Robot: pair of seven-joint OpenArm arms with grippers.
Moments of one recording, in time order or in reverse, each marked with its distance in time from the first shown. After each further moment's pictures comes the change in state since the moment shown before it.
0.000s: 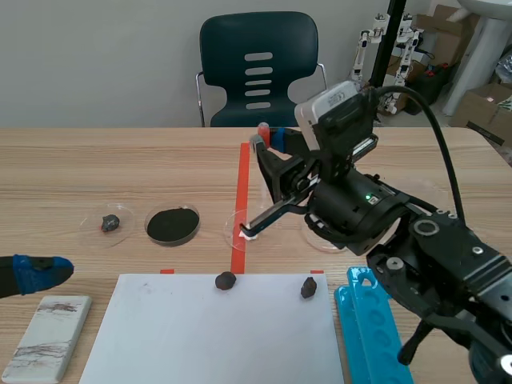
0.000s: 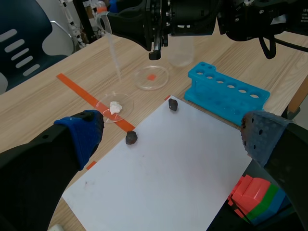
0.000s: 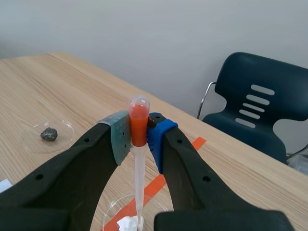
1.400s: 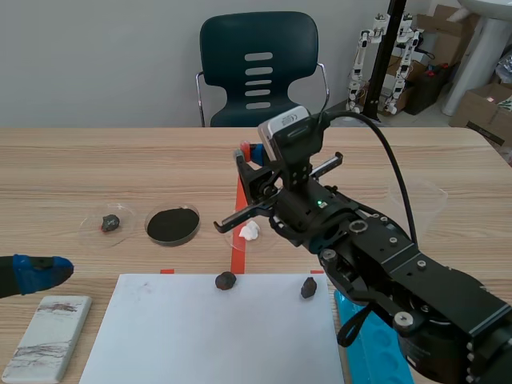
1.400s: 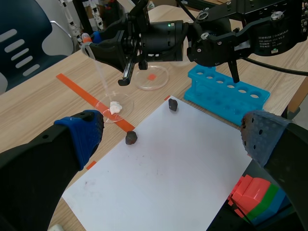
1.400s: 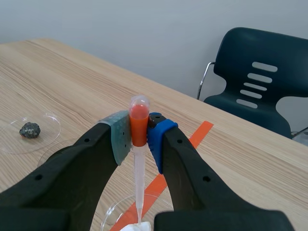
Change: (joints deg) left arm 0.0 0.0 0.0 0.0 0.0 0.0 0.0; right arm 8.7 -8.5 -3.7 -17.8 -0.4 -4.5 2.6
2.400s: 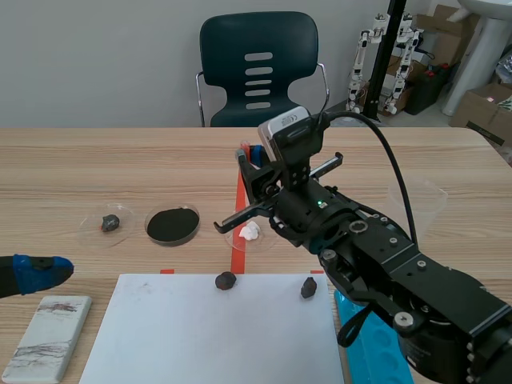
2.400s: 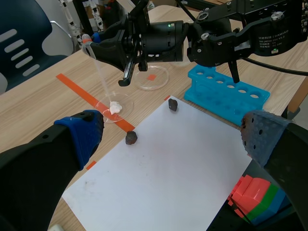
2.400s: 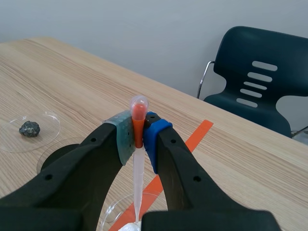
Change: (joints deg) left arm 0.0 0.0 0.0 0.0 0.0 0.0 0.0; right arm 0.0 0.0 0.0 0.0 0.0 0.0 -0.2
